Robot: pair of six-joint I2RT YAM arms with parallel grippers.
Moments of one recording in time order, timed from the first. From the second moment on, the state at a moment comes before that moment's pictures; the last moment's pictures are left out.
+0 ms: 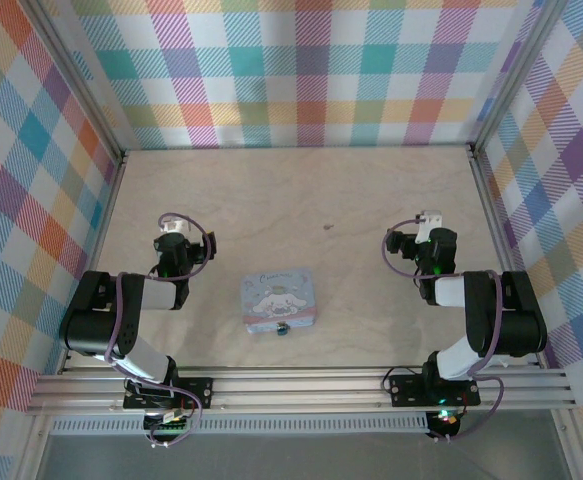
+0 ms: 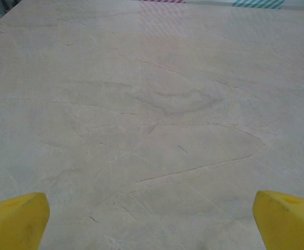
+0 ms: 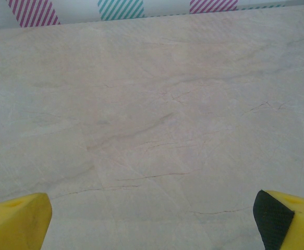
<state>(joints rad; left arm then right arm) -0.08 1.56 0.41 0.73 -0.17 -0.11 0.00 1.54 0.40 0.74 -0.07 0.05</state>
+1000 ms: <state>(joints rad) -0.08 1.07 0.62 0.10 -0.11 -0.40 0.01 1.20 0.63 0.11 -0.21 0.23</state>
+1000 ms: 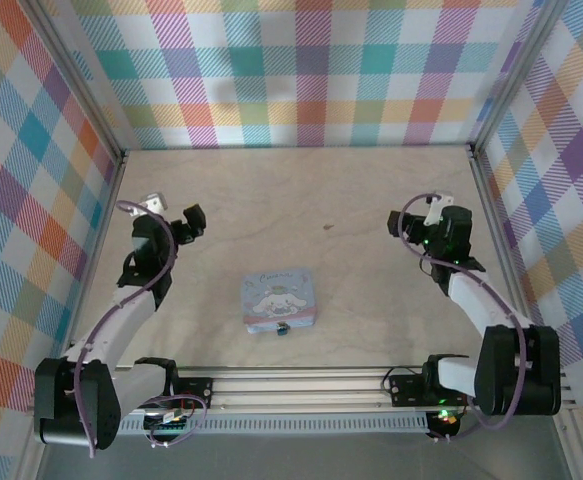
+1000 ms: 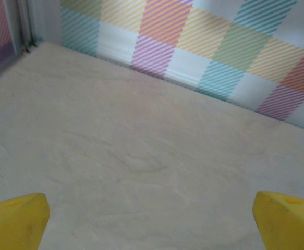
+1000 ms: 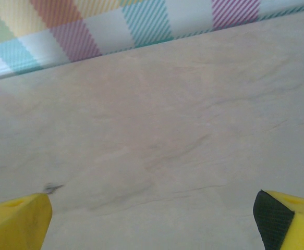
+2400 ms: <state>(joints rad) -0.49 1.07 0.58 -0.52 0.44 -0.92 0.73 1.50 0.79 -0.28 -0.63 0.65</state>
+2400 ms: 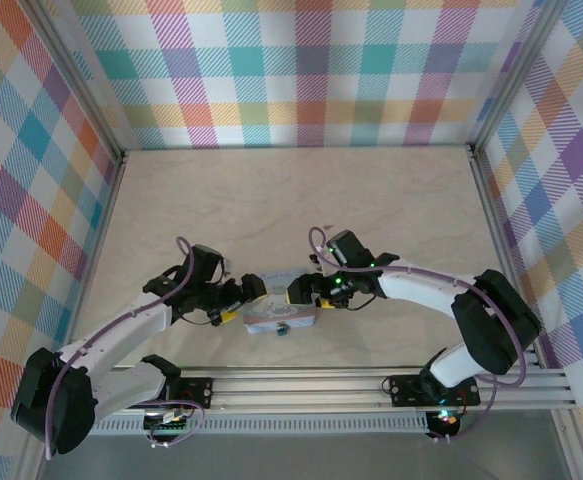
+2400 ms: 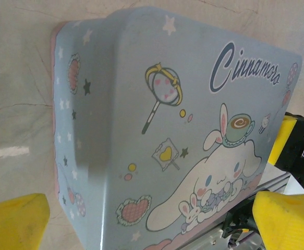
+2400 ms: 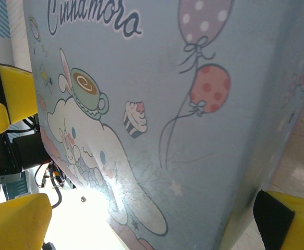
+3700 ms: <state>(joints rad) -0.45 1.46 0.81 -0.37 0.27 -0.86 0.72 1.64 0.94 -0.29 -0.53 0.70</state>
